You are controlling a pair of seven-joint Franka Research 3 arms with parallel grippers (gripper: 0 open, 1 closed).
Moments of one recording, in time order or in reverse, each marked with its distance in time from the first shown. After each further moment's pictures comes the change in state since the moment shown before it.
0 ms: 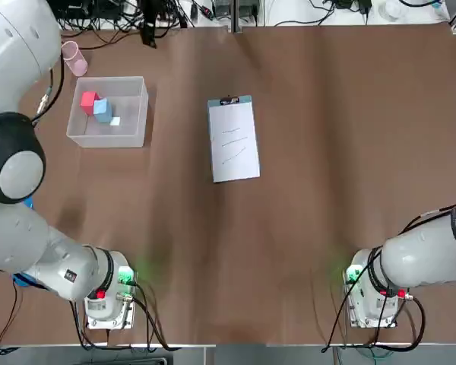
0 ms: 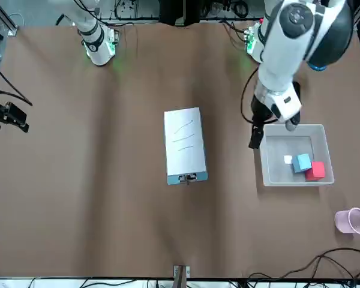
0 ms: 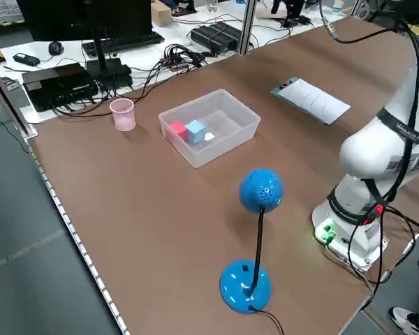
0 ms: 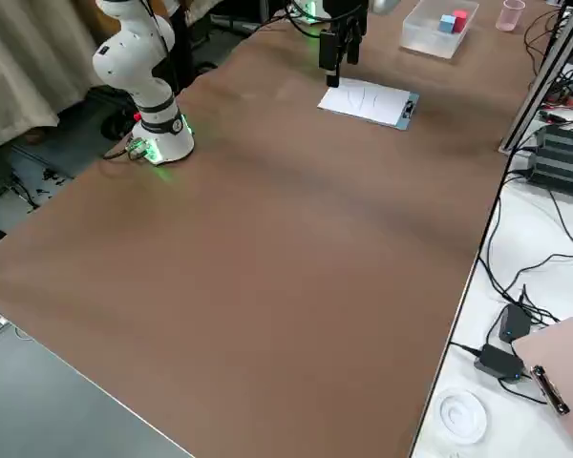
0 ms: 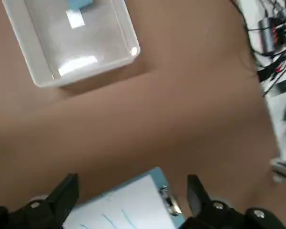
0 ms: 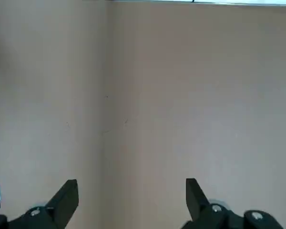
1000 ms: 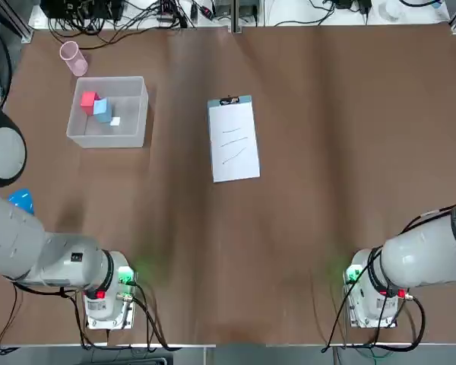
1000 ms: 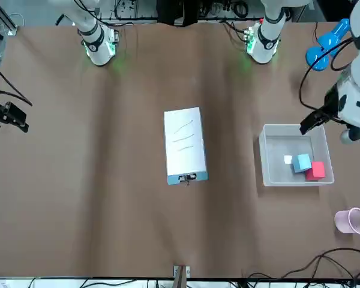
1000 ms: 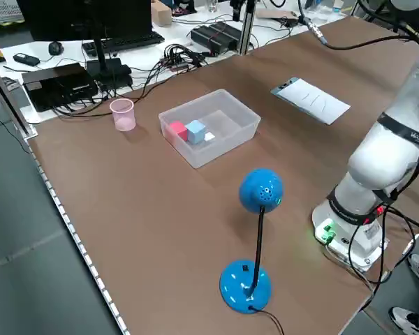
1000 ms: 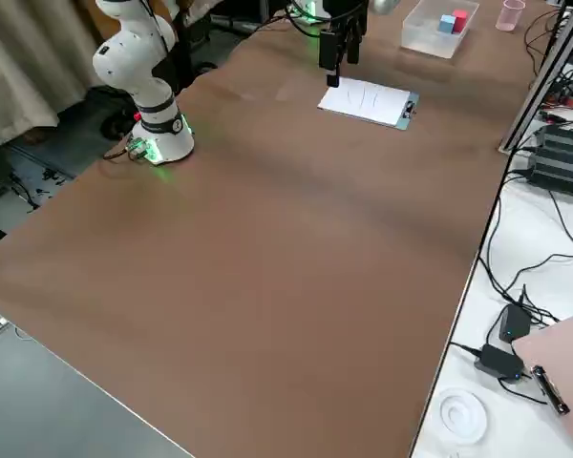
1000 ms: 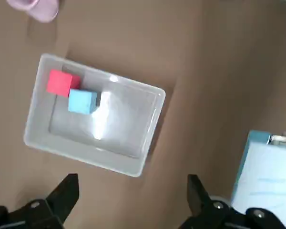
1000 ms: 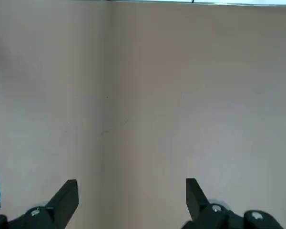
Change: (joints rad) left arm 0.384 -0.050 -0.054 0.102 -0.092 -0.213 1.339; right arm 0.000 0.000 -0.001 0.001 0.000 0.000 0.000
